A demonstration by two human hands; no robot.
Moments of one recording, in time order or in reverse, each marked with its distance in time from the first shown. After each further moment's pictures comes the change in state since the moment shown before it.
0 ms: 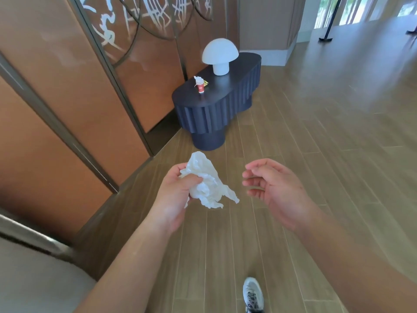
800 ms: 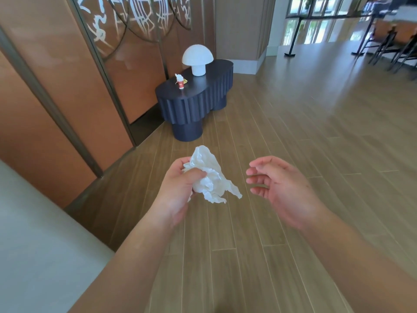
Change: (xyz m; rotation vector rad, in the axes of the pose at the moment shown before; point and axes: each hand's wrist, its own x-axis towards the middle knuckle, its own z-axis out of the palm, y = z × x) left_hand -0.314 -0.063 0.022 -0.058 -0.142 0.056; right_hand -0.345 -0.001 -0.035 -0.075 0.096 -0.058
